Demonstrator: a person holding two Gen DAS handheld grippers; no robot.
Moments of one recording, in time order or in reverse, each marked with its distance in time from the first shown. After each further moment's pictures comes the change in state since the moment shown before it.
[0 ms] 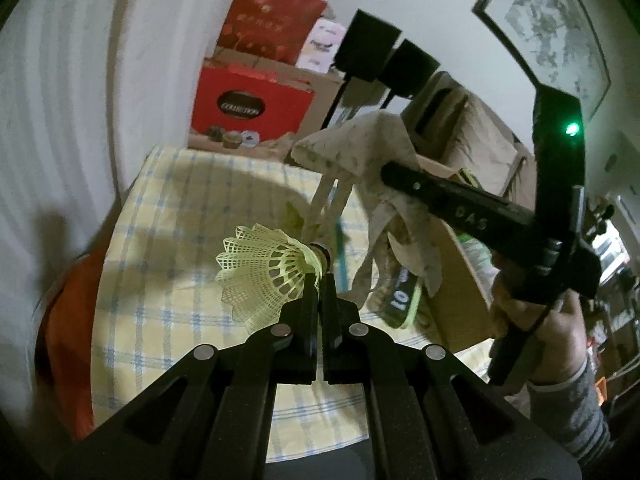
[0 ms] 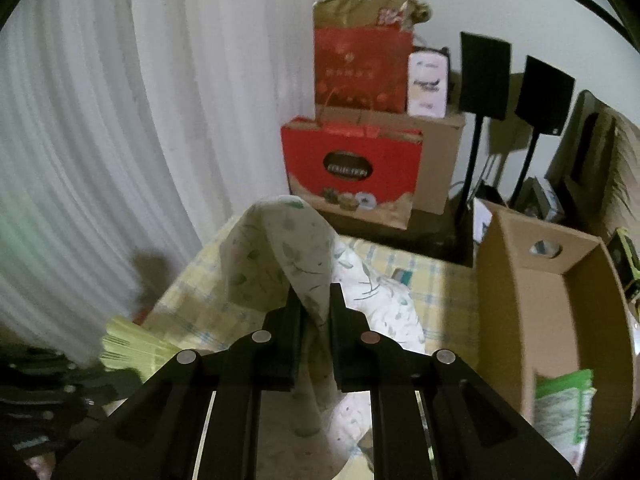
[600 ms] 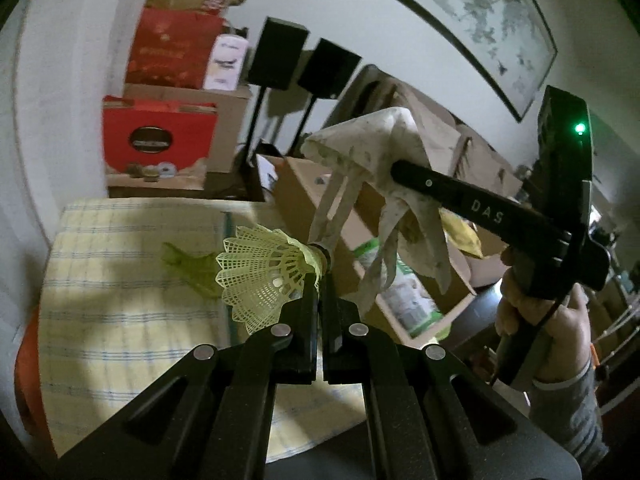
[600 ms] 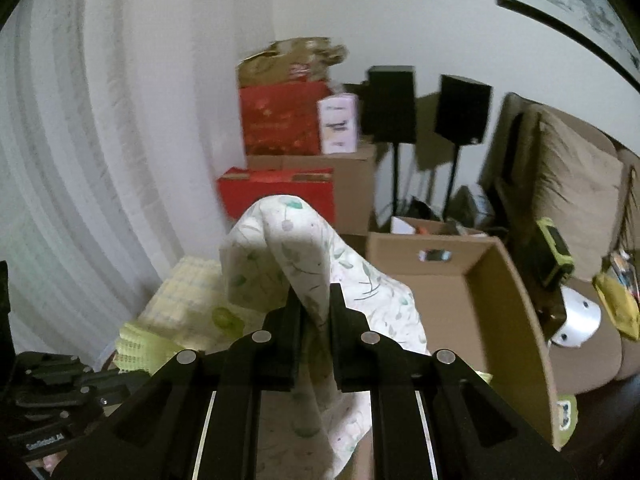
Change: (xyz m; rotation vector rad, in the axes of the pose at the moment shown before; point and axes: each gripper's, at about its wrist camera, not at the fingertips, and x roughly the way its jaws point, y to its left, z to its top) left arm 0.005 -0.117 0.017 0.146 -0.009 -0.148; right arm -0.115 -0.094 0.003 0.117 -0.093 -0.156
